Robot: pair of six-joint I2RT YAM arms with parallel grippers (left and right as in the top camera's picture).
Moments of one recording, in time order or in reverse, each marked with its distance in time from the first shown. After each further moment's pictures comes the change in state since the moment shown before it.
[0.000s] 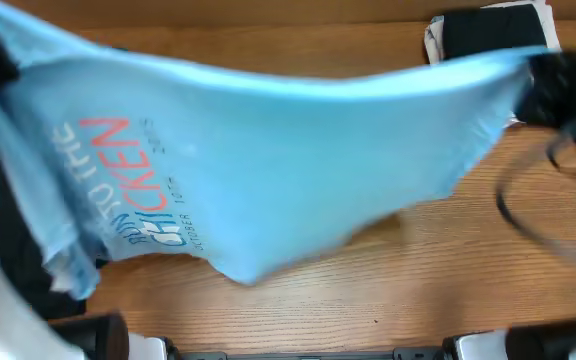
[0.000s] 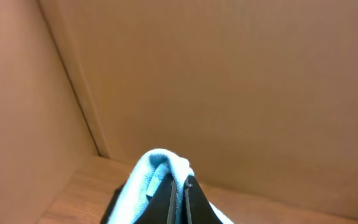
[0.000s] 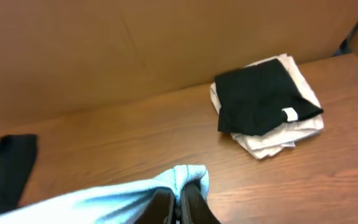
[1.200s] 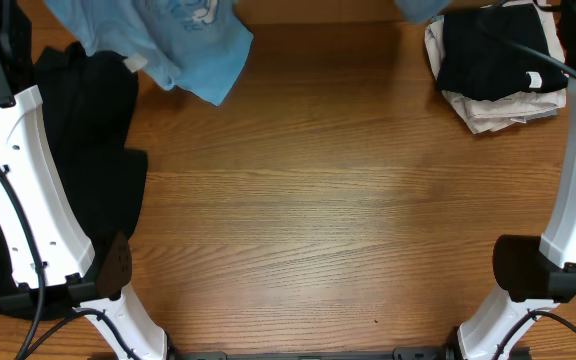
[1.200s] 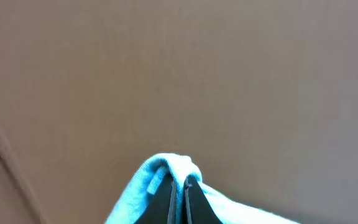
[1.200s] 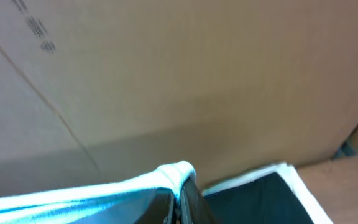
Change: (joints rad) left arm -0.011 0.344 0.013 0.544 0.065 0.022; right arm -0.171 0.354 -0.016 0.652 -0.021 -0.098
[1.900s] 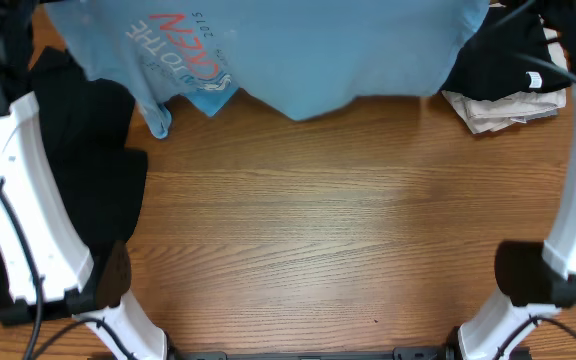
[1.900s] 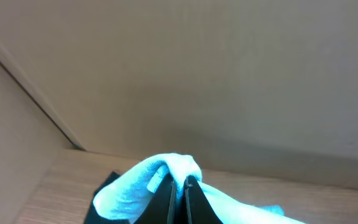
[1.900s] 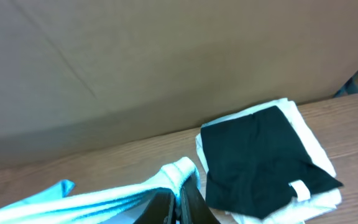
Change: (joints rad) left arm 0.000 -0.079 -0.015 -0.413 0.000 0.049; right arm -0.003 -0.071 -0.002 -0.274 -0.063 -0.003
